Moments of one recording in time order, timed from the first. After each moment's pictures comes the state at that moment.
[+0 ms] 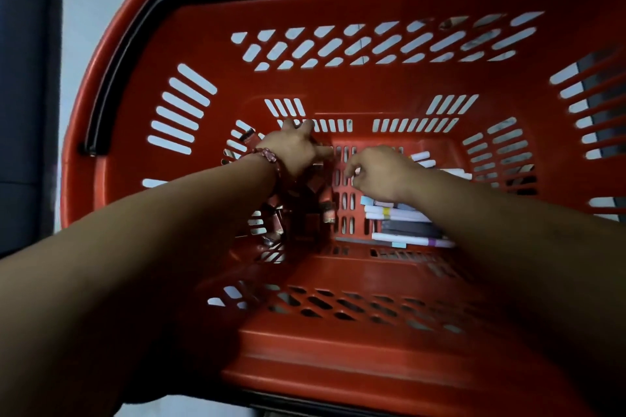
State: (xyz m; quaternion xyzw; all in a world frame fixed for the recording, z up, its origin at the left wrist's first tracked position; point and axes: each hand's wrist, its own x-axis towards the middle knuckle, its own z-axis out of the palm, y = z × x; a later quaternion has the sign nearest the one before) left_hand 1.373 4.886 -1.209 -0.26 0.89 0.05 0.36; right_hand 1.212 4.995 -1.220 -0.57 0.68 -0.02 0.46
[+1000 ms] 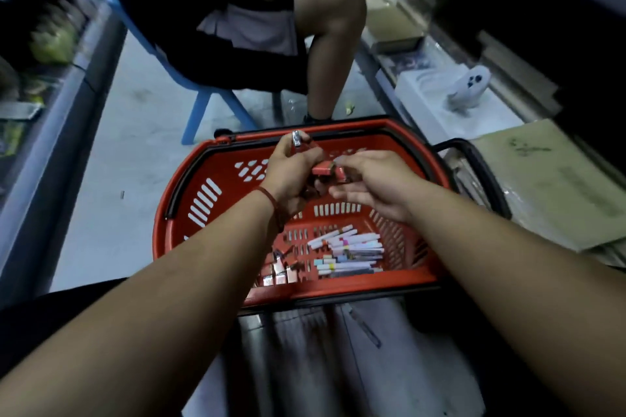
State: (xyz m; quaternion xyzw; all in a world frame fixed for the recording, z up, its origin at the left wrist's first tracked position) left_hand 1.308 4.997 -0.970 -0.42 0.46 0.73 -0.28; right_hand 1.198 5.087 -0.952 -0.14 0.59 -0.57 0.56
